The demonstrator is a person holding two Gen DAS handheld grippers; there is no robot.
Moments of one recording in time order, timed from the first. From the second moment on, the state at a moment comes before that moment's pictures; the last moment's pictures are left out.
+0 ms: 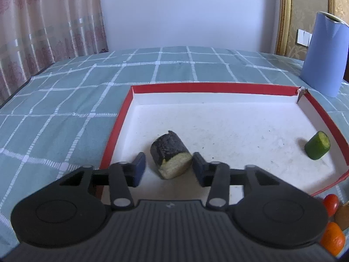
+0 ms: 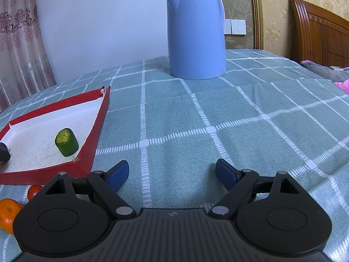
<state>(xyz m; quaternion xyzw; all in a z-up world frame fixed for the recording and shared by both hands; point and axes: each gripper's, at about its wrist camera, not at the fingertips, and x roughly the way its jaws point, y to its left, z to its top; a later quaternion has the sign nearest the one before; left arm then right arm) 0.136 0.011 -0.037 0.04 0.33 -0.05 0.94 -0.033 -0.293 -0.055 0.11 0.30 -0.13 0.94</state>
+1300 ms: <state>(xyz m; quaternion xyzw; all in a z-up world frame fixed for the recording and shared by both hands) -0.003 0.046 -0.040 0.01 0.32 -0.09 0.94 -0.086 -0.245 -0.032 0.13 0.28 0.01 0.95</state>
